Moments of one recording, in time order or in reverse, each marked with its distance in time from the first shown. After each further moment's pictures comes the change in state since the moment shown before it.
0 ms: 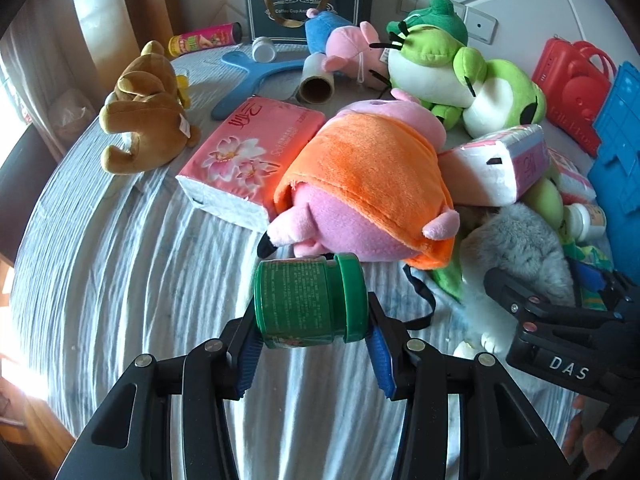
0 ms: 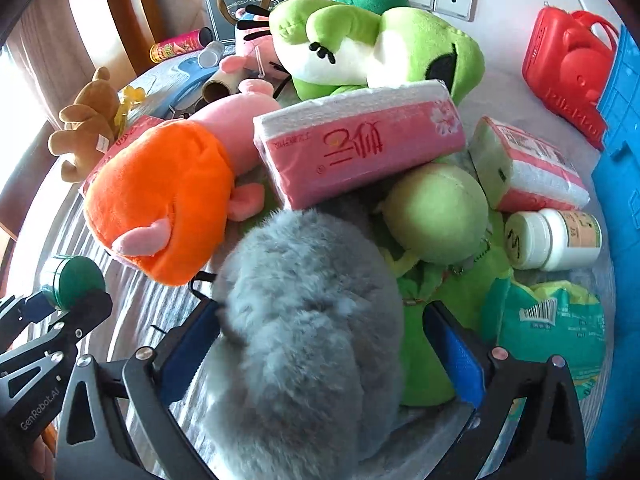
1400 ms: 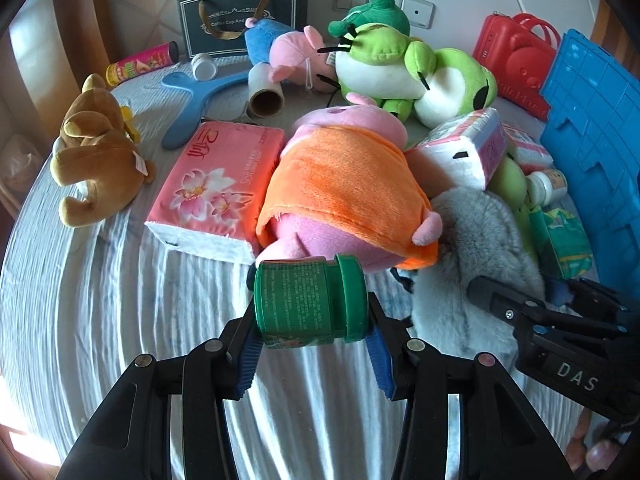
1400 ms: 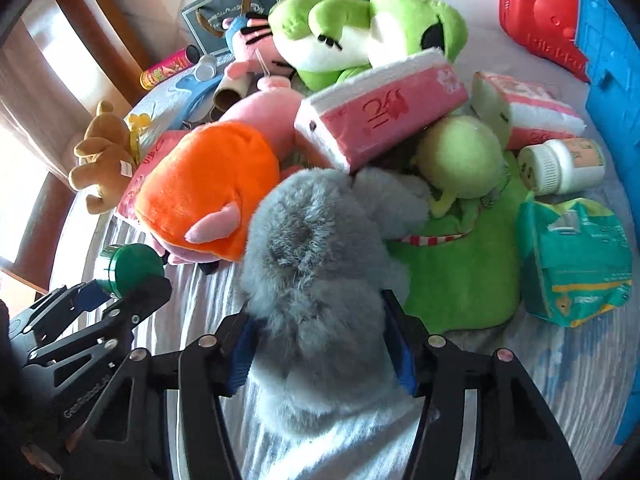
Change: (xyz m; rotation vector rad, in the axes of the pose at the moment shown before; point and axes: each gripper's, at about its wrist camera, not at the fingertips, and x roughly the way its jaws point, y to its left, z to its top) left arm -0.018 0.014 0.005 0.175 0.004 -0.162; right arm -0.005 0.033 -0.004 0.237 0.067 0.129
